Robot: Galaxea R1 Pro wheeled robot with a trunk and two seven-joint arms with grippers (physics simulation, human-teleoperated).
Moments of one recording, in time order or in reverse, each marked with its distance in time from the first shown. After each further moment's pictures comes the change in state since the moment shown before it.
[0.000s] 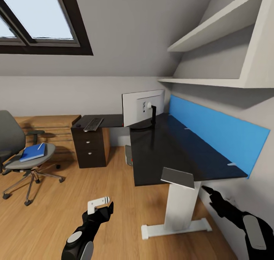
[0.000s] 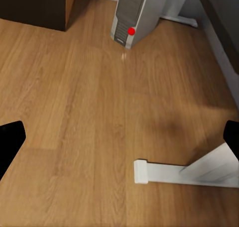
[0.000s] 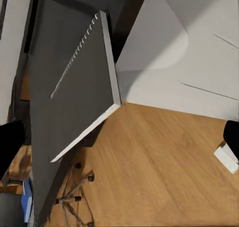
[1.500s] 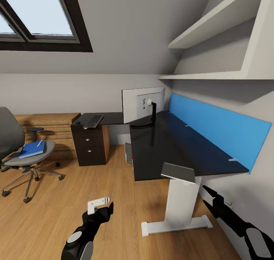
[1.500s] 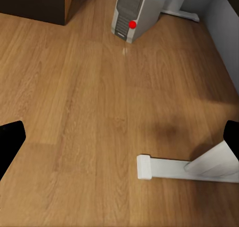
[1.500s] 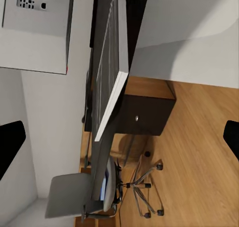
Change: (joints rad) left arm 0.000 0.004 -0.002 0.002 -0.001 0.002 -0.005; right arm 0.000 -0.065 -0.008 0.251 -0.088 -0.010 0.421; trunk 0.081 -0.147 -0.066
